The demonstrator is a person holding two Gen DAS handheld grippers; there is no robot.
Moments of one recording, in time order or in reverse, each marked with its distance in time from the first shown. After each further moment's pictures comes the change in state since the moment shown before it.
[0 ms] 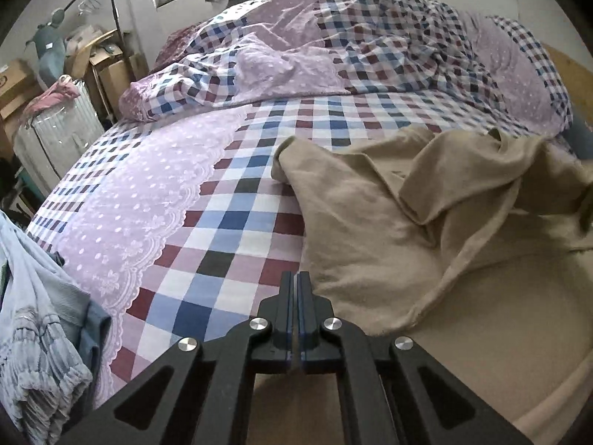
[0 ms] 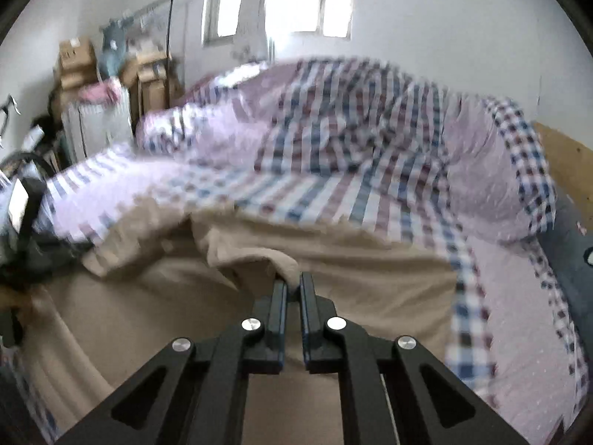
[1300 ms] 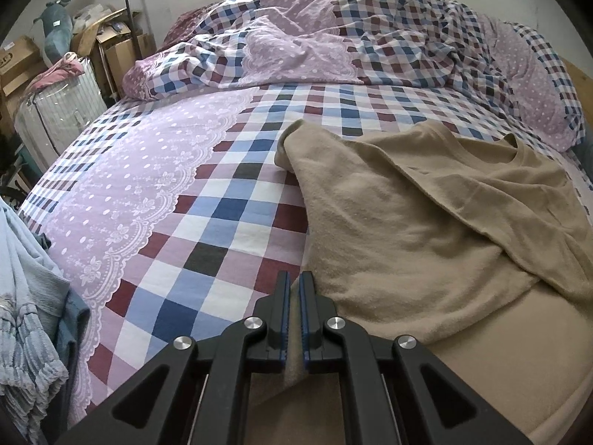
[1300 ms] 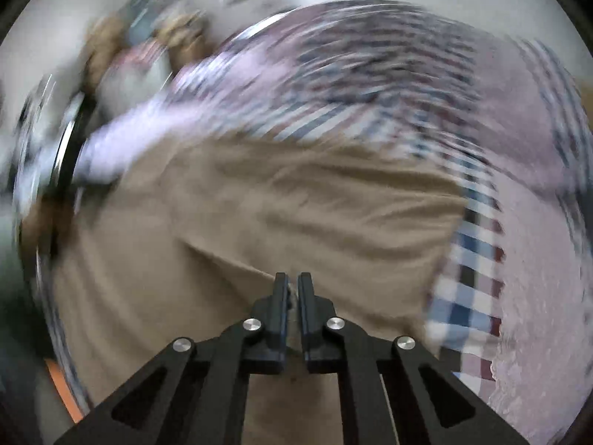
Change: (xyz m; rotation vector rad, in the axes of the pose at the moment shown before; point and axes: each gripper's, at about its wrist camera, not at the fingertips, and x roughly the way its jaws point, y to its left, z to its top) left arm 0.020 0.000 0.005 -0.081 0.036 -0.007; right arm 0.023 -0.118 -0.064 0.183 0.229 0.175
